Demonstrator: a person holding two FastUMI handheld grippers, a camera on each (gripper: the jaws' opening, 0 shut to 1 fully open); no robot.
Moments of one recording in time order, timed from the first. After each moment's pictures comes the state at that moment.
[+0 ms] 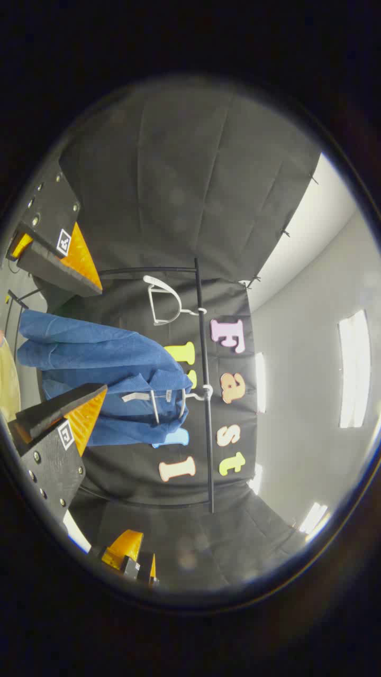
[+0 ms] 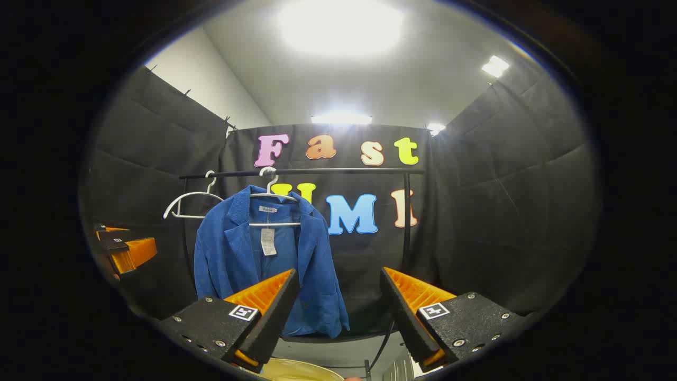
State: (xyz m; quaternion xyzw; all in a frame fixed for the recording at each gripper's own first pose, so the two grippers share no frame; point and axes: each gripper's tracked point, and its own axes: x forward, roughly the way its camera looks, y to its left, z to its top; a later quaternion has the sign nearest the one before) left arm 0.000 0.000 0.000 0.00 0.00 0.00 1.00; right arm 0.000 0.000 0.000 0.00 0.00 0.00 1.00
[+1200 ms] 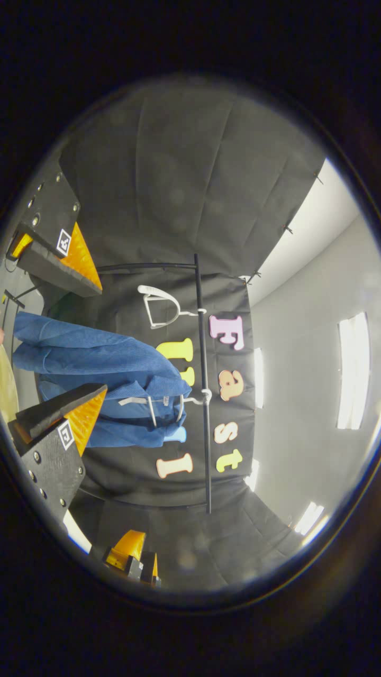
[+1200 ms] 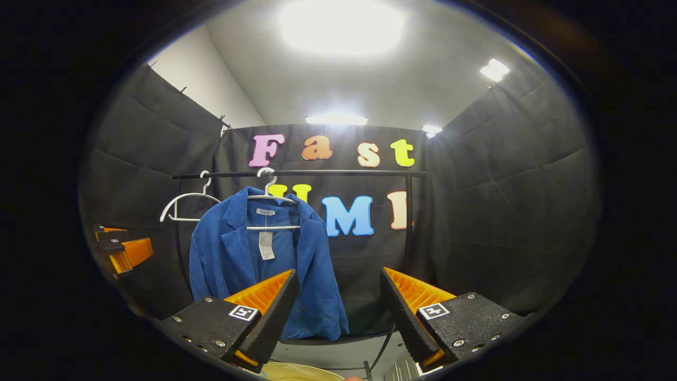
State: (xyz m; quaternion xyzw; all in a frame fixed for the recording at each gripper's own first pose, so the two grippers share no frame) left arm 0.026 0.023 0.005 -0.01 -0.01 -0.03 1.00; right arm 0.022 0.020 0.009 0.00 0.00 -0.02 1.00
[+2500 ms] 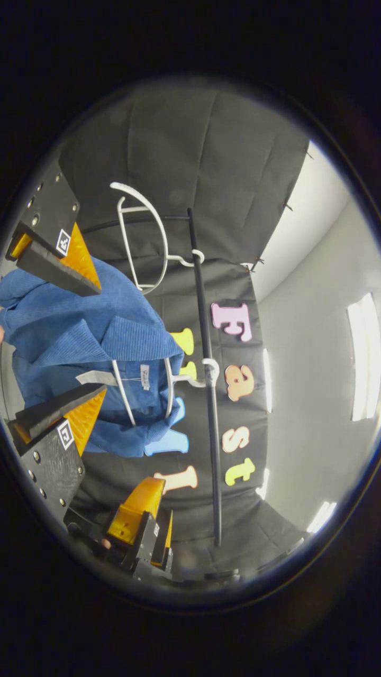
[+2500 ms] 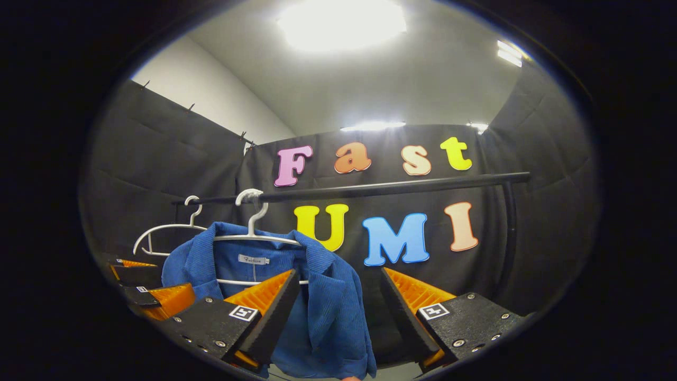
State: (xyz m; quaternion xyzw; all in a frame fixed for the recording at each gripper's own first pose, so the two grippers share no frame) left arm 0.227 -0.121 0.018 0.02 0.01 0.02 1.00; right arm 0.270 0.047 0.048 0.03 -0.04 0.12 0.99
